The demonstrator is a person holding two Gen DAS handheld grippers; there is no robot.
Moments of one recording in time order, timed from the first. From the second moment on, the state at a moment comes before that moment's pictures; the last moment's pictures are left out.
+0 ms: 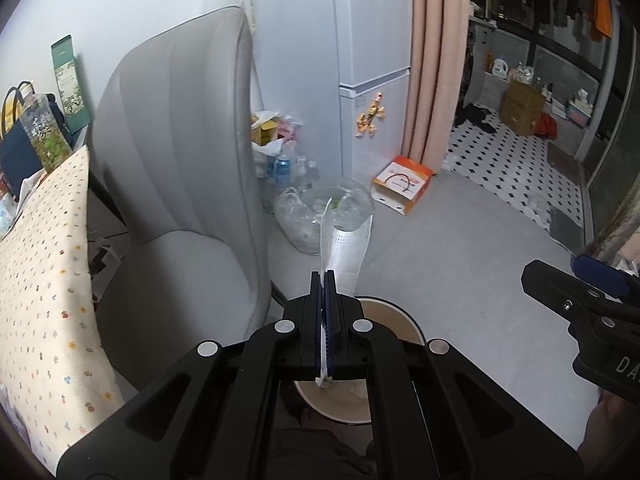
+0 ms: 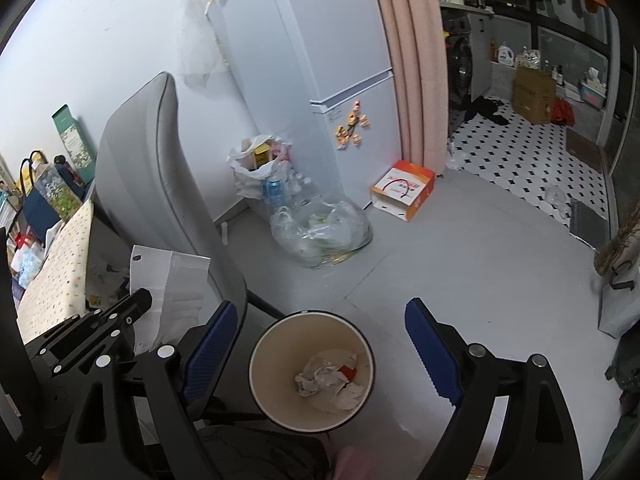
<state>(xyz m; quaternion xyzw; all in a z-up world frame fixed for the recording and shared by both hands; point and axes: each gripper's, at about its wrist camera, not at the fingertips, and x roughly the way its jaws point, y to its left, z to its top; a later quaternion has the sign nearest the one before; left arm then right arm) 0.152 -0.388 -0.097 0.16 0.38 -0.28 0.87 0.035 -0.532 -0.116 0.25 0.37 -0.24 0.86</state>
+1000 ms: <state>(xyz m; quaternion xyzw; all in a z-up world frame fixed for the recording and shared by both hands) 0.152 -0.274 -0.037 0.09 0.33 -0.20 0.92 0.049 -0.464 -0.060 0.18 0.33 -0.22 0.90</state>
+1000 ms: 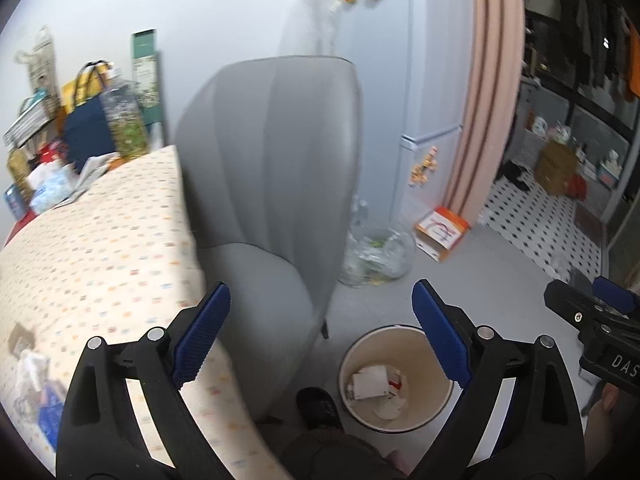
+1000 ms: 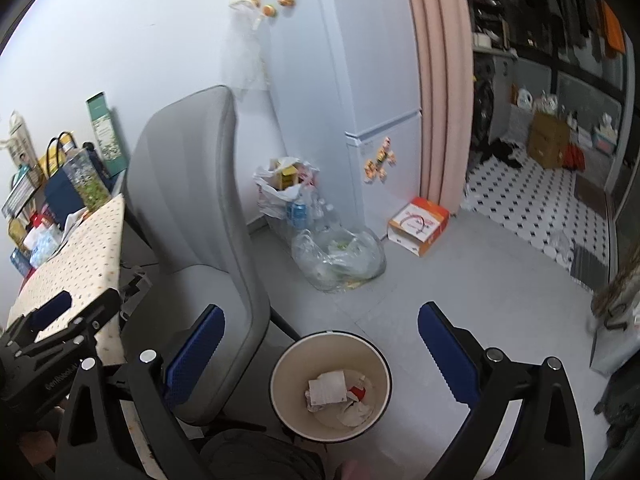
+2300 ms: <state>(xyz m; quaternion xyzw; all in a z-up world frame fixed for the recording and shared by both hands) 0.083 0.008 0.014 -0.04 0.27 0.02 0.96 0.051 -0.199 0.037 0.01 0.26 -0.07 0.96</state>
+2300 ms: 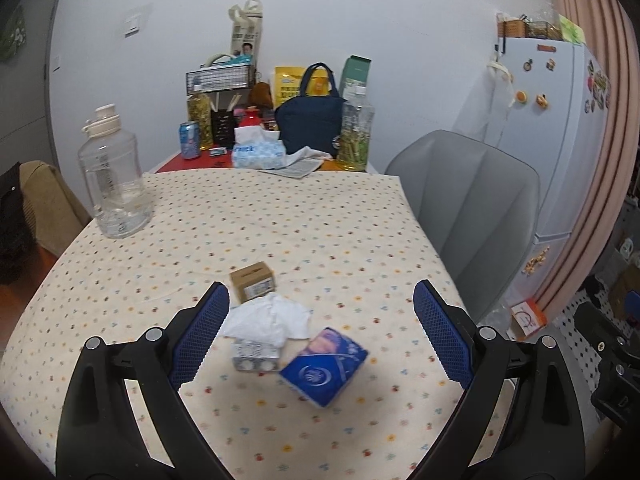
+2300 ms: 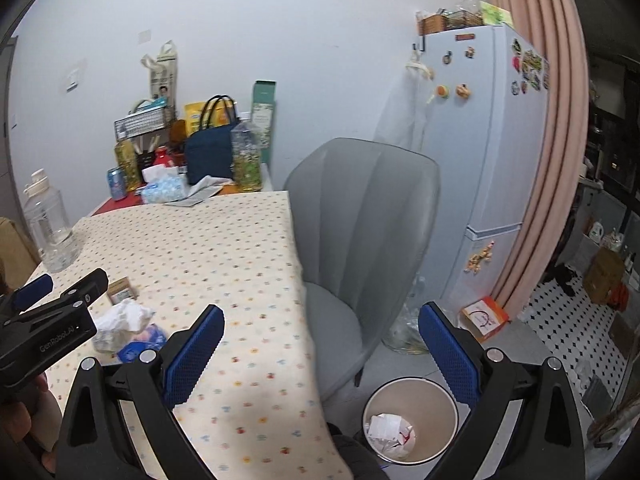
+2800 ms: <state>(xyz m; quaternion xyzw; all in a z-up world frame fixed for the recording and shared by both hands) 0.059 0.080 -0.004 -0.08 0.29 0.06 0.95 0.057 -0.142 0.025 -0.01 0.30 -0.02 0.96</state>
